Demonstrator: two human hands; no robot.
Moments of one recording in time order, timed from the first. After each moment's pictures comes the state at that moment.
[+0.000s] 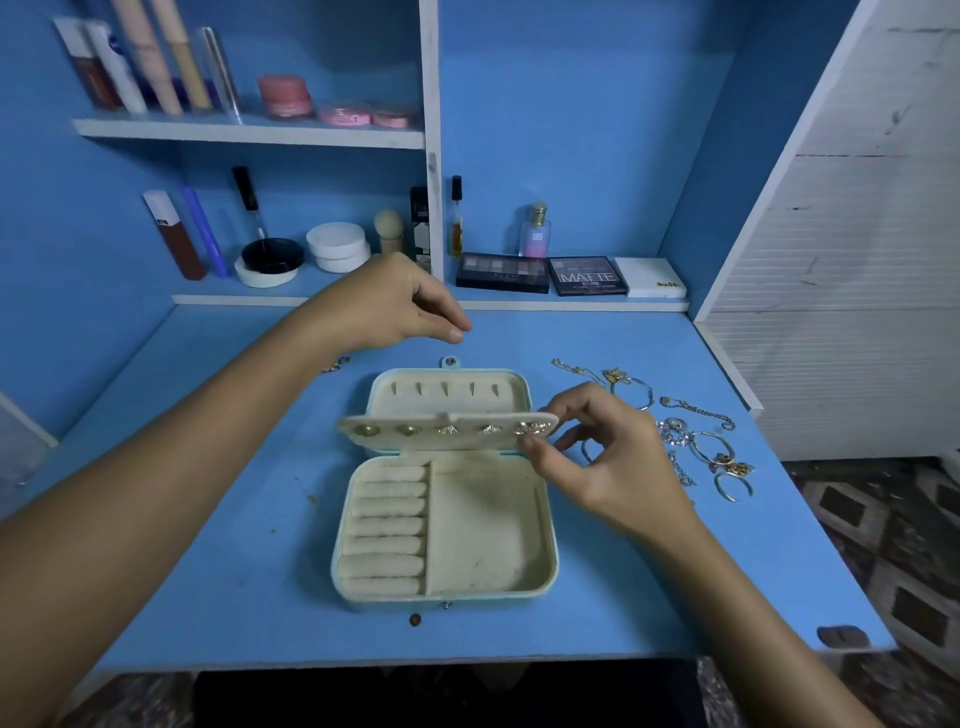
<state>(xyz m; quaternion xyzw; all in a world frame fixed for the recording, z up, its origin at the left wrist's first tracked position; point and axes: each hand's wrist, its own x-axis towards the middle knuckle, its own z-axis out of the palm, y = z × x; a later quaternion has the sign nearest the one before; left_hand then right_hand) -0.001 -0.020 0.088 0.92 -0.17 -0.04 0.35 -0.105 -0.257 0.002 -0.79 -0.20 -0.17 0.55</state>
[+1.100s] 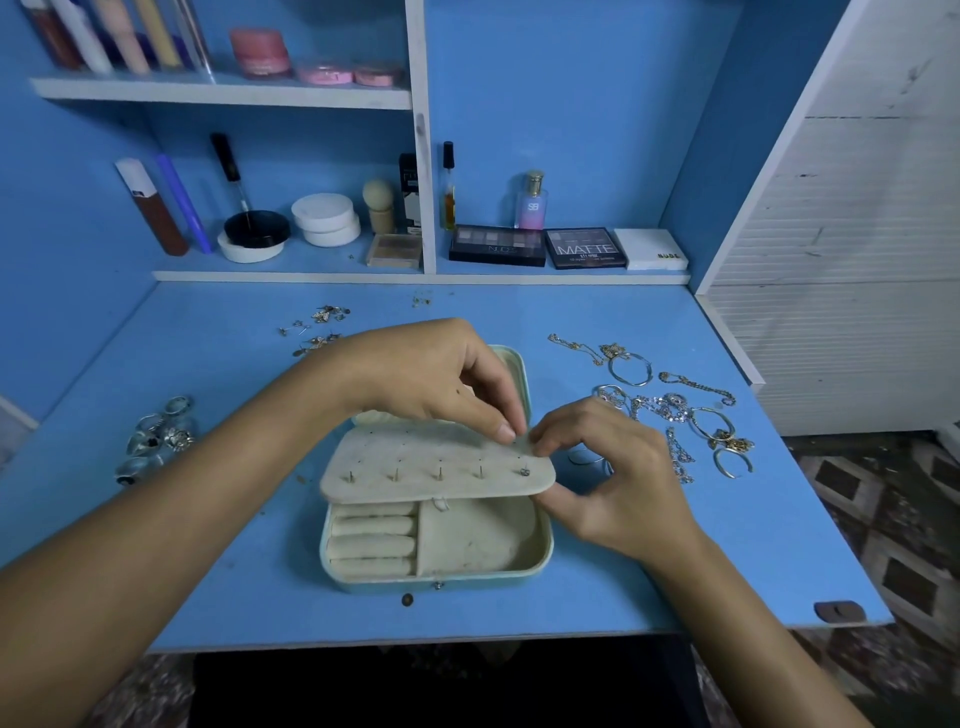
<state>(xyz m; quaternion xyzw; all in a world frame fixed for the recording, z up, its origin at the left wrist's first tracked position) -0.060 -0.062 0.080 0.85 -0.31 -0.25 0.33 -0.118 -0.269 -0.021 -0.79 -0.31 -0.27 0.45</state>
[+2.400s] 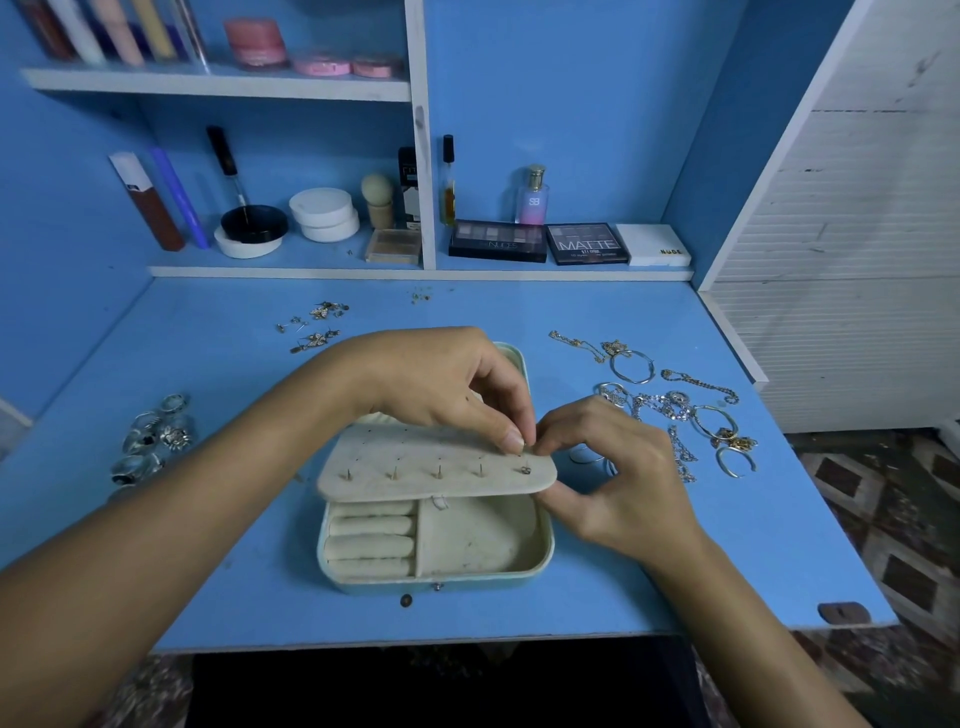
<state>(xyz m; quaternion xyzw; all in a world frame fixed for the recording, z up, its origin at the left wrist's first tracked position) -0.057 -0.068 0.078 0.84 -0.34 -0.29 0.32 -0.118 -0.268 -0.021 -0.79 -0.31 -0.27 0.45</state>
